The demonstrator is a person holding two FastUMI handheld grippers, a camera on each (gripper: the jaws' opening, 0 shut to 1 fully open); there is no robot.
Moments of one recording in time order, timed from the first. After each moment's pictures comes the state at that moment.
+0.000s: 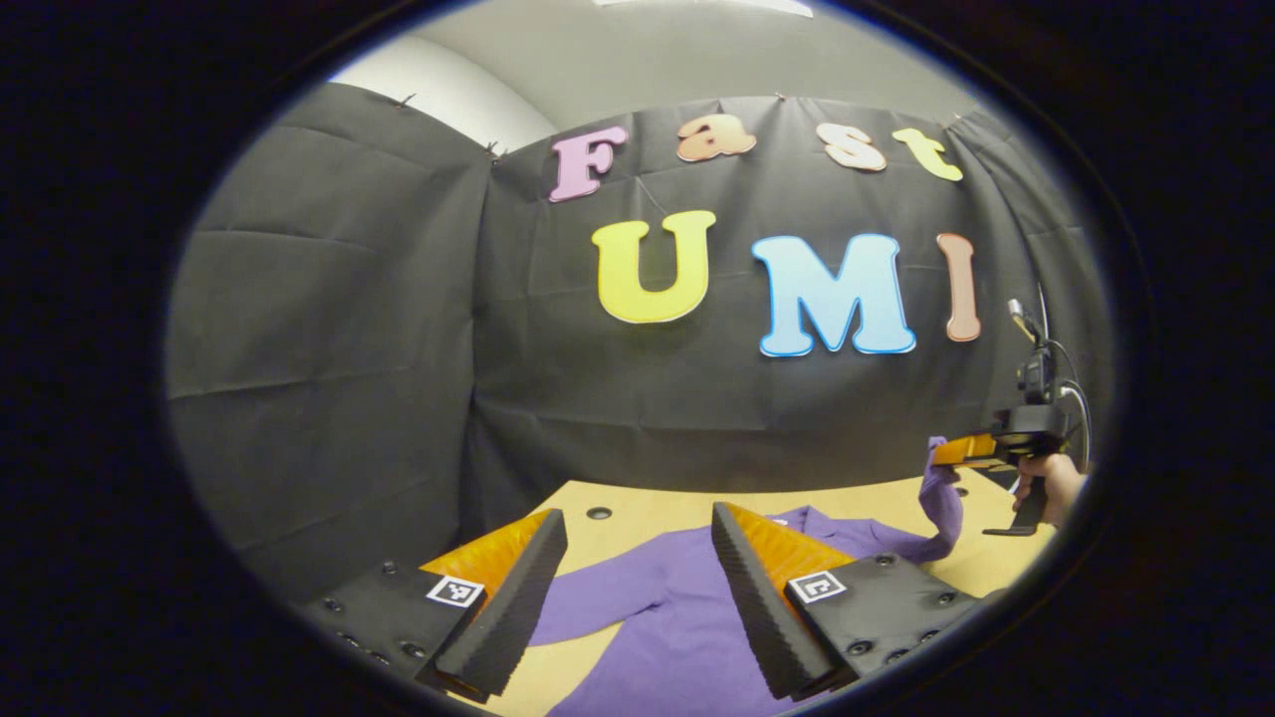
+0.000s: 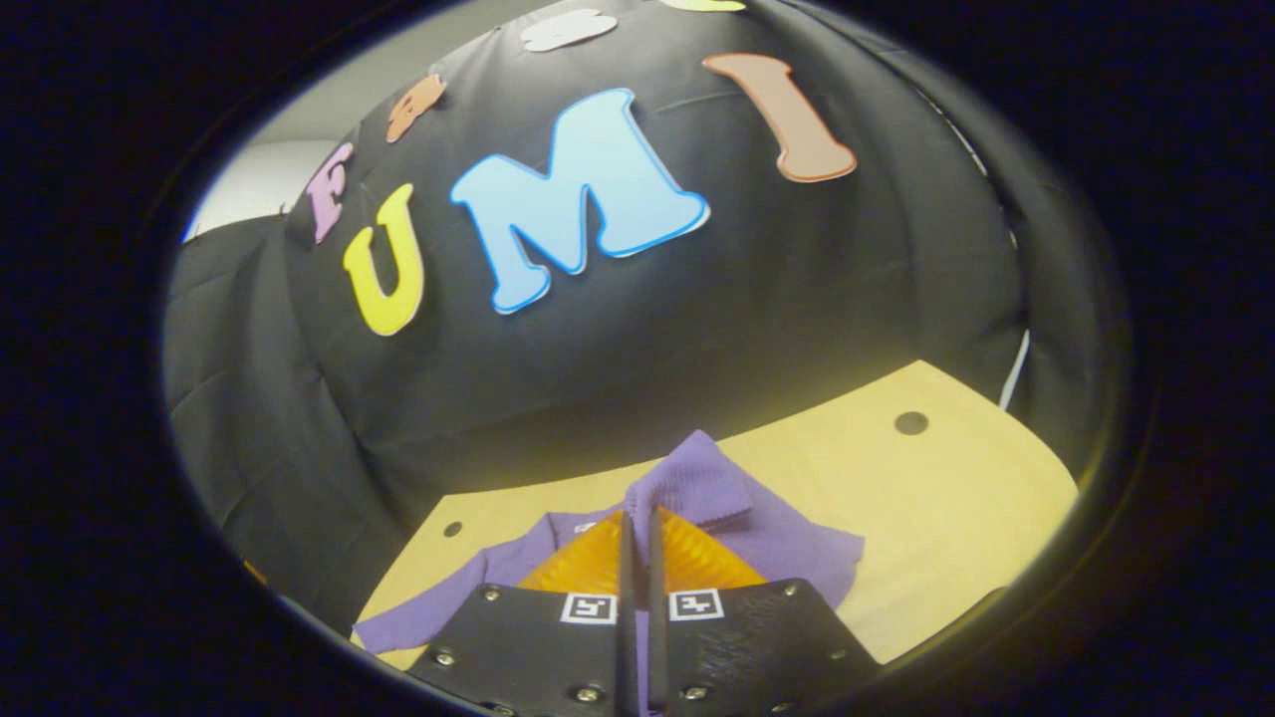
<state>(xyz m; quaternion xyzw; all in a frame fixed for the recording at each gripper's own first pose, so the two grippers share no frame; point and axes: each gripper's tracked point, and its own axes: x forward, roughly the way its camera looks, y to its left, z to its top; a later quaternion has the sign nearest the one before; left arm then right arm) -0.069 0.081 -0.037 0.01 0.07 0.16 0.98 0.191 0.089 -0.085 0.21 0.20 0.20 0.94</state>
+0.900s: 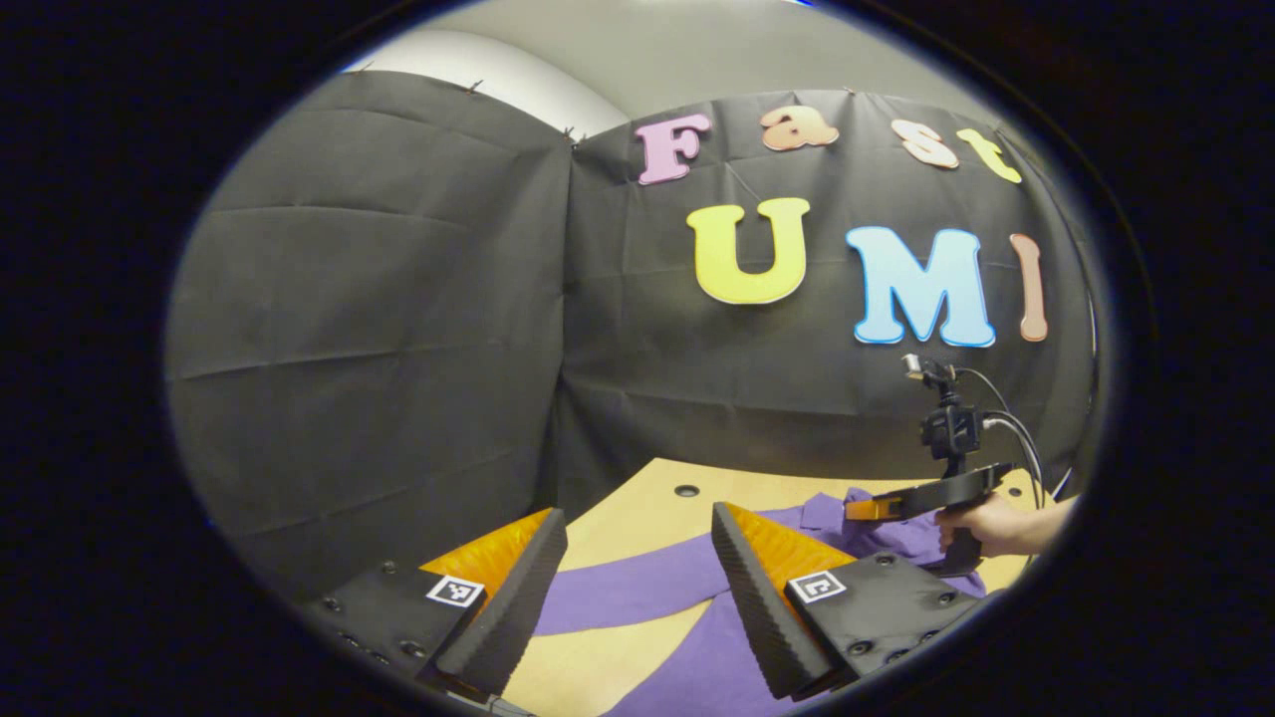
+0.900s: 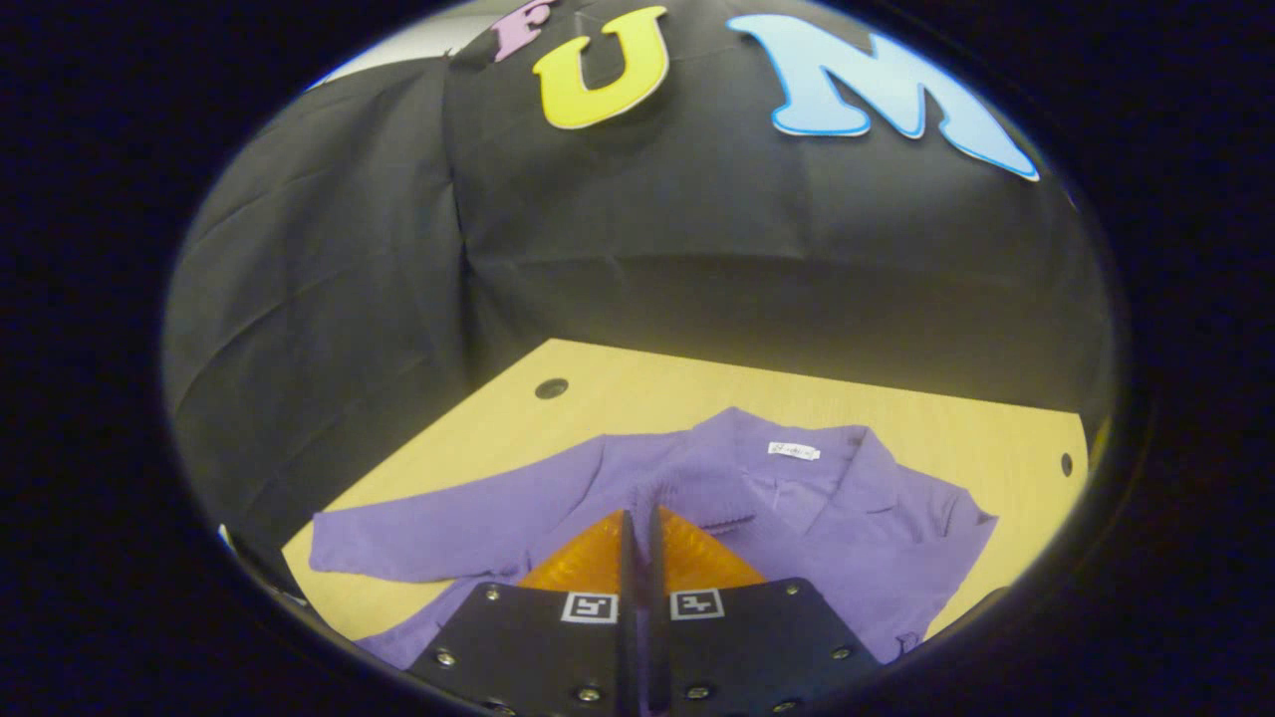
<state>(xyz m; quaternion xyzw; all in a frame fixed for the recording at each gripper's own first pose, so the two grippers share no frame) -0.136 0.168 -0.053 -0.01 0.08 0.27 0.96 0.154 0.326 -0.171 -0.01 0.27 0.38 0.89</state>
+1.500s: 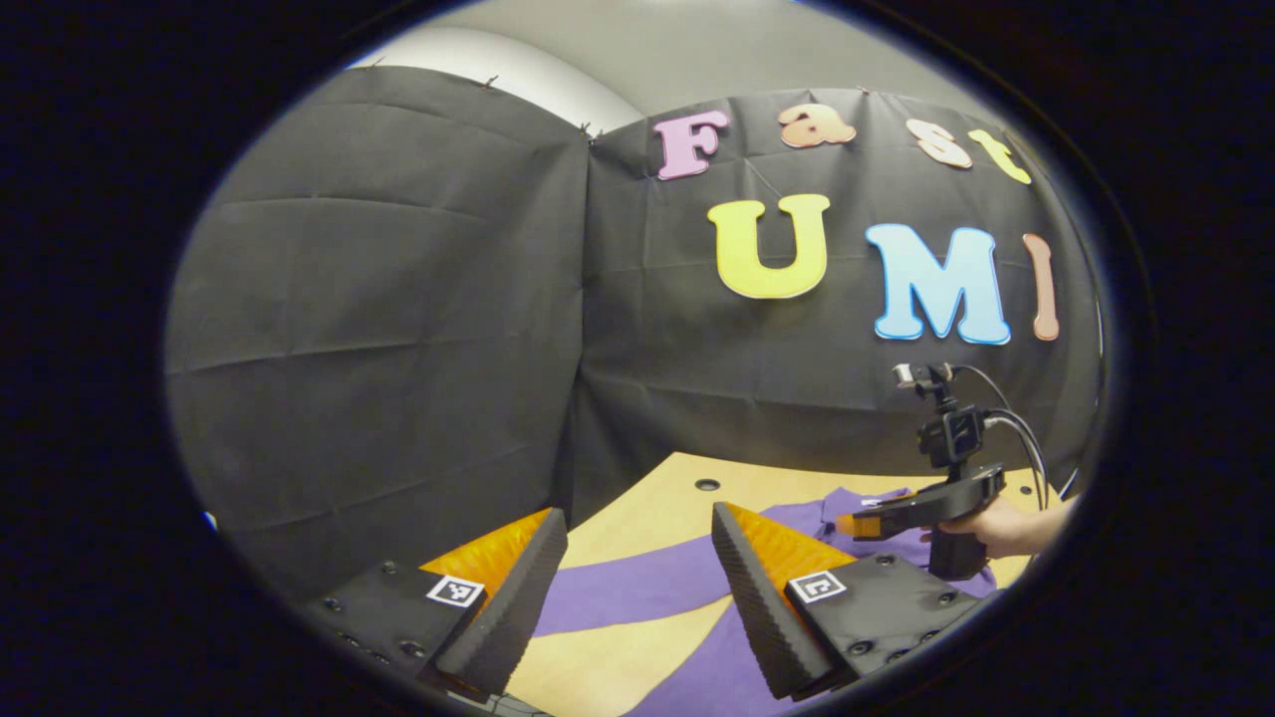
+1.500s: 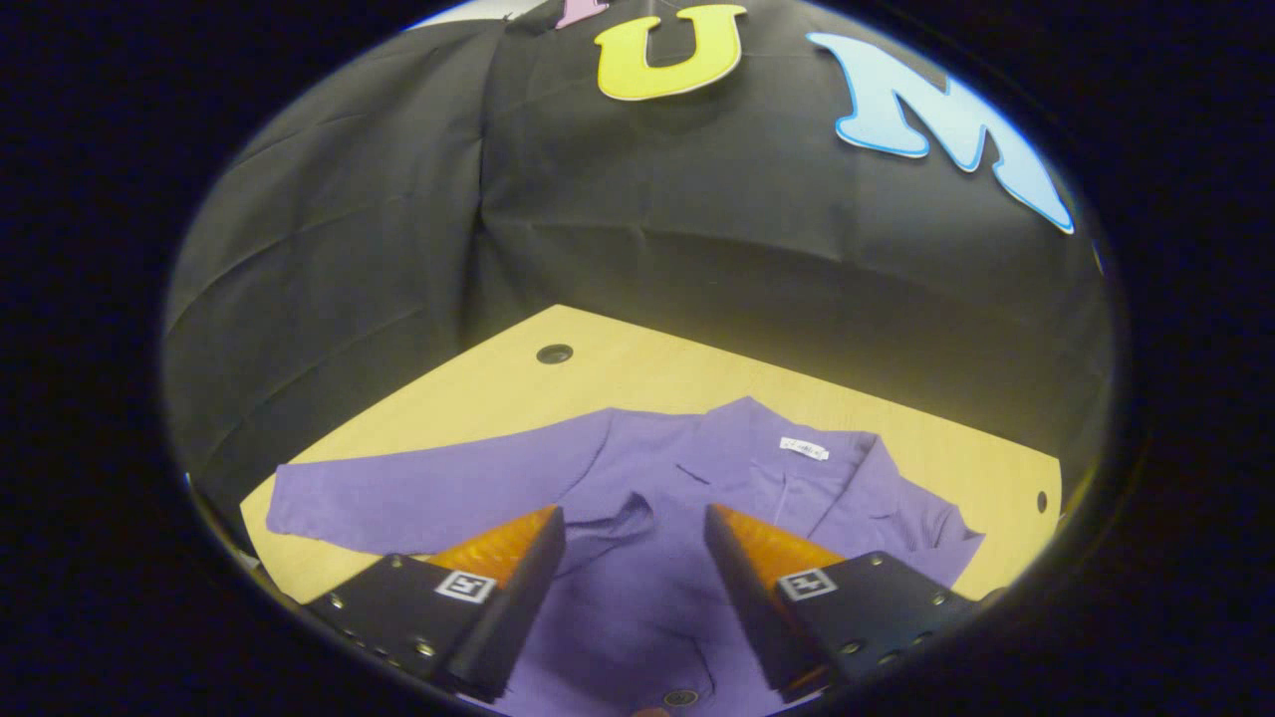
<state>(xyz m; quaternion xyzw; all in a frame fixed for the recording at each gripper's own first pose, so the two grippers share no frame) -0.151 0.191 -0.065 -0.01 0.09 0.29 0.95 0.138 0.334 -0.173 -0.06 0.26 0.37 0.89</state>
